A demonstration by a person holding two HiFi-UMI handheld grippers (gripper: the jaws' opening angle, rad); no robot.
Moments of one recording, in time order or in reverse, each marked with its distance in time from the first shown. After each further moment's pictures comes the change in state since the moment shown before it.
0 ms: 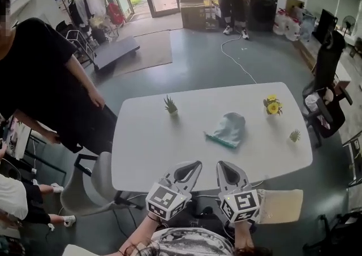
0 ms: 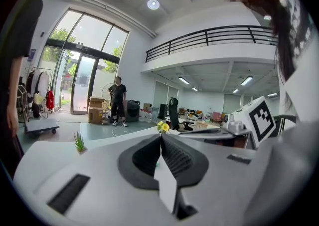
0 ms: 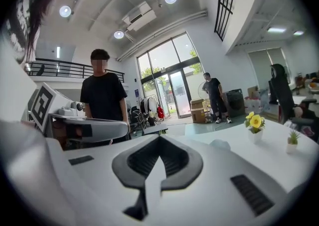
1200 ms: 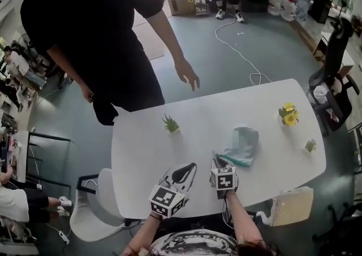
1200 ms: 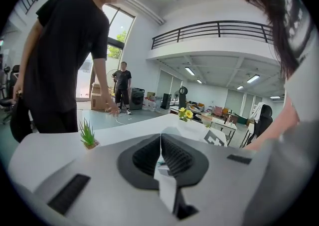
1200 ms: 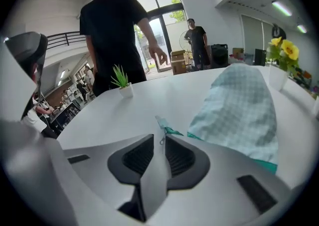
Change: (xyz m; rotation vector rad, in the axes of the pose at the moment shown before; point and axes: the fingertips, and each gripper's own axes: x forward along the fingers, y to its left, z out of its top) left arm 0.083 0.155 -0.062 -0.061 0.137 -0.006; right arm 0.222 -0.102 -0.199 0.152 0.564 -0.215
